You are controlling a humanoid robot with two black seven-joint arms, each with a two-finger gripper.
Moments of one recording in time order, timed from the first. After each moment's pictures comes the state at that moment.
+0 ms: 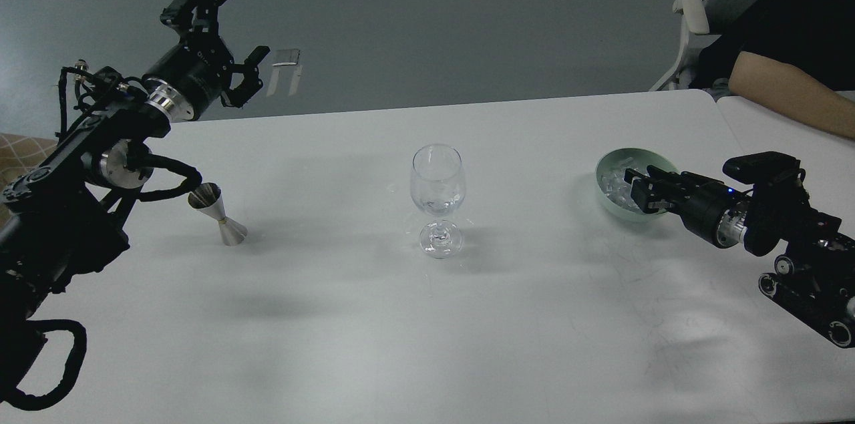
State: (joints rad) left arm -0.88 0.39 -0.80 -0.58 0.33 -0.47 -0.21; right arm 0.54 -0.56 0.52 0.92 -1.76 -0.11 0.24
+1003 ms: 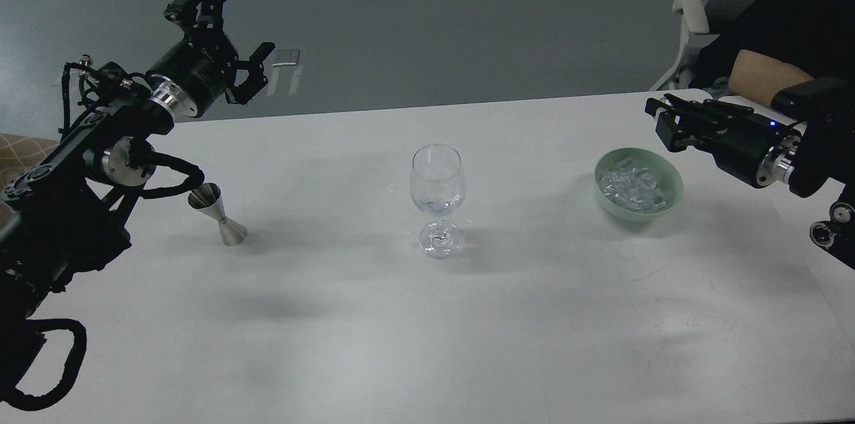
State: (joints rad) left arm -0.89 0.39 -0.80 -0.61 0.33 -0.47 -0.20; right arm 0.69 -0.80 0.55 1.21 -1.75 -0.08 0.23
